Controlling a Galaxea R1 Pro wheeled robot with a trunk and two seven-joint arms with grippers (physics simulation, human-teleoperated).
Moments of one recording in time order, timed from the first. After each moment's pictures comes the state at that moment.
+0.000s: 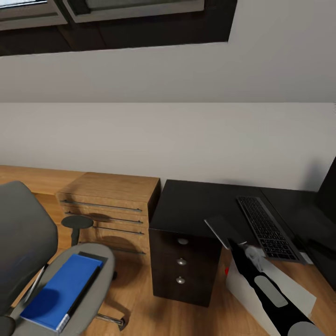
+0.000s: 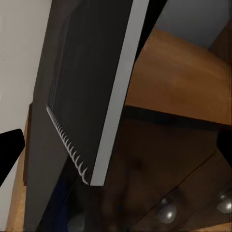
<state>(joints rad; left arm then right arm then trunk) -0.06 -0.01 0.15 -0.02 0.18 -0.99 -0.09 -0.50 -0.19 0.18 -0.64 -1.47 0.03 0.17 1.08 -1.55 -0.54</state>
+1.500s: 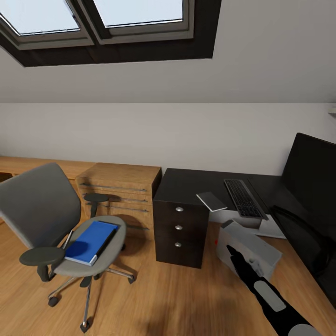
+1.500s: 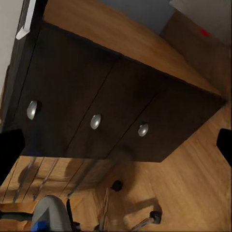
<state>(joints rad) -0.06 -0.01 0.15 -0.02 0.19 -0.99 -0.08 -0.50 -0.19 0.19 -0.58 -1.38 0.02 0.17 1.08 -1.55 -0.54</state>
